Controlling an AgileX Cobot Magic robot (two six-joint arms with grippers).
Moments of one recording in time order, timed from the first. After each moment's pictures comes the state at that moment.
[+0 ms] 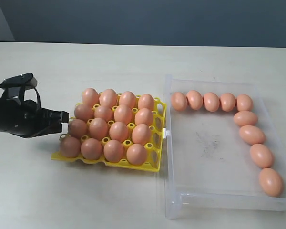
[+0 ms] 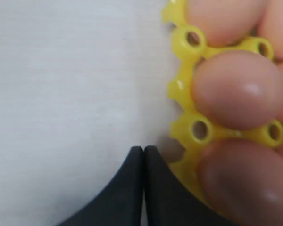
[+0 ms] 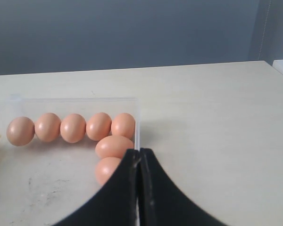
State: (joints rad) left arm 0.05 1.71 -0.63 -1.46 0.35 1.26; right arm -0.03 0.00 0.00 0.04 0.31 0.03
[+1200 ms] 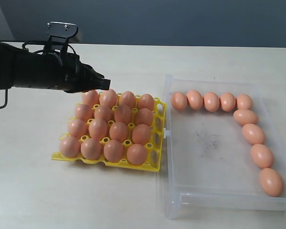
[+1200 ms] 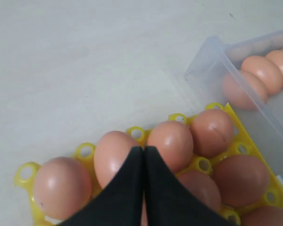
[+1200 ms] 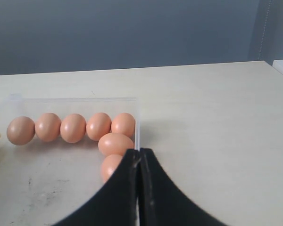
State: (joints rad) left arm -0.21 1.67 -0.87 -1.68 0.29 1.61; right arm -0.03 0.00 0.00 0.04 0.31 0.03
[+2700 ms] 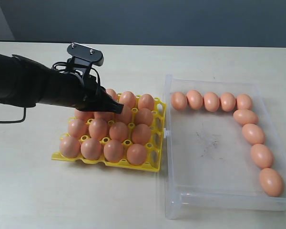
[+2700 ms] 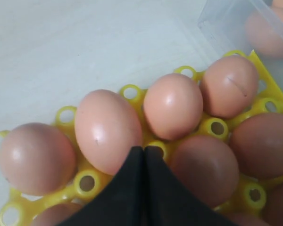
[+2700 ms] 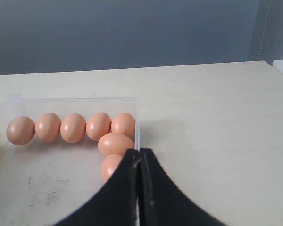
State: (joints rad) left arm -0.34 1.76 -0.87 -1.55 0.11 1.50; right arm -0.03 0.00 0.00 0.04 0.31 0.03
